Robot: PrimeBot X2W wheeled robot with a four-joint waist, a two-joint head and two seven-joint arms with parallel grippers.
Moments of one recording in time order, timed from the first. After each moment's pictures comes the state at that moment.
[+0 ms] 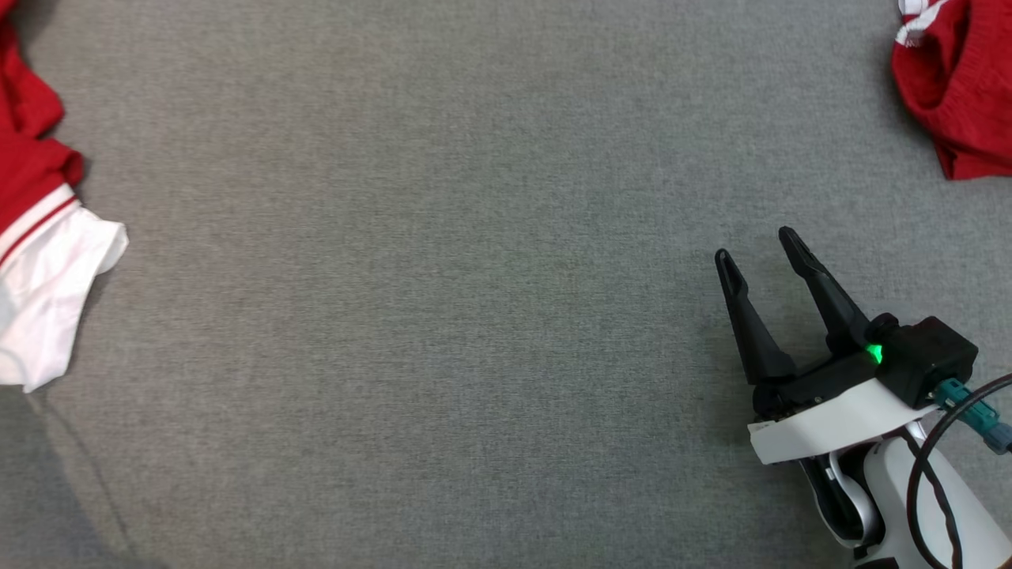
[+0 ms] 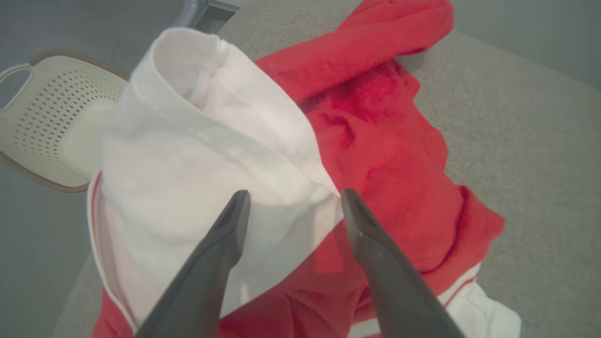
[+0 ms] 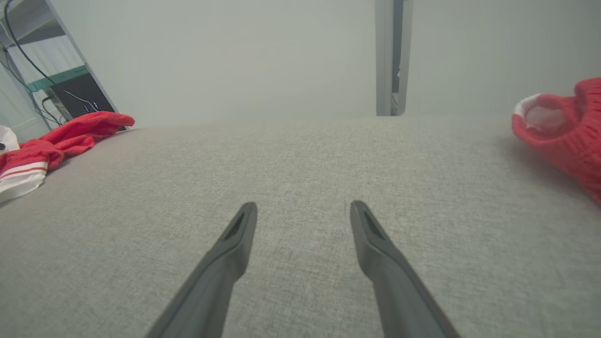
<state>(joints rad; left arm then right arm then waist) -0.93 0.68 -0.26 1.00 -0.87 -0.13 0.40 -0.30 -0.18 0.28 0.15 0.32 0.13 -0.26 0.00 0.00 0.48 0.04</state>
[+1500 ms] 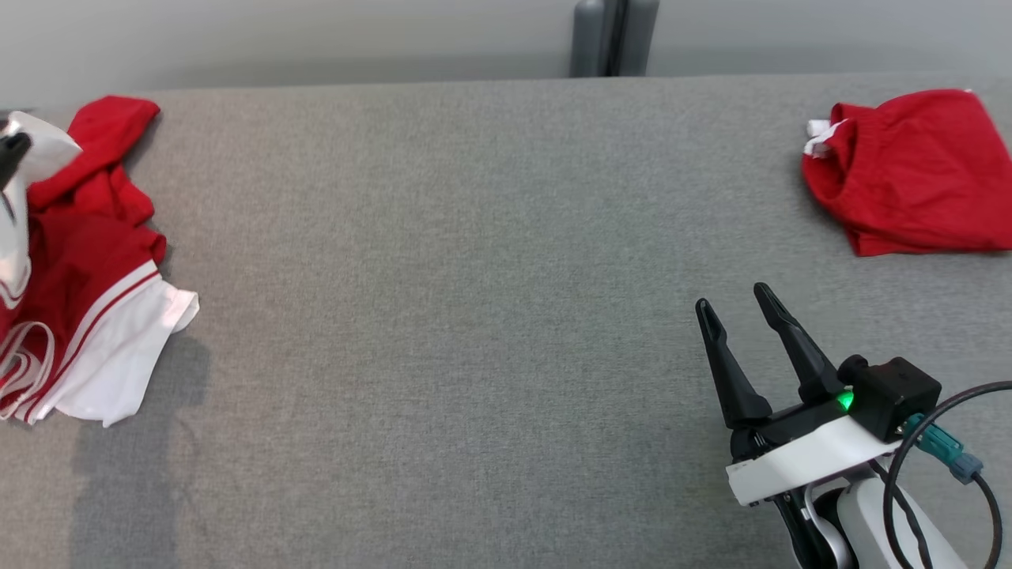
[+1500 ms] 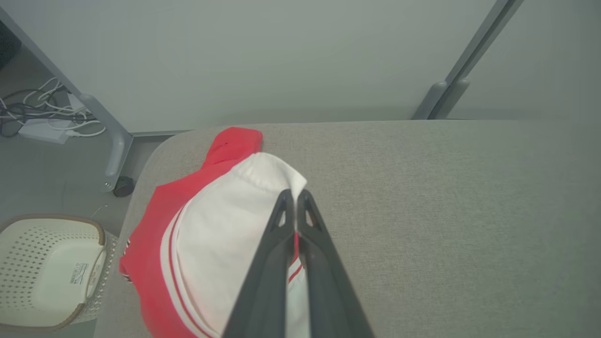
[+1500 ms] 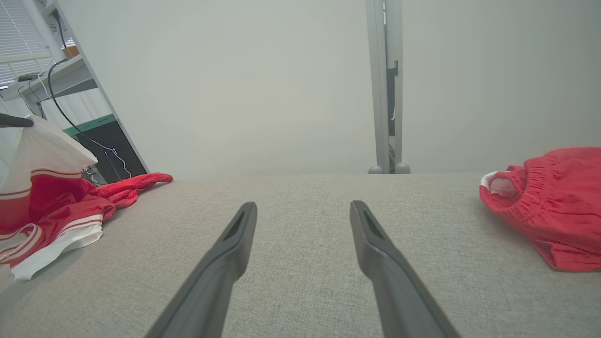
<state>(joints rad) -0.95 0.70 -0.56 0.71 -0.96 -0.13 0.46 -0.24 -0.13 0.29 0.20 0.36 0.13 -0.26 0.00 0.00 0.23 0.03</state>
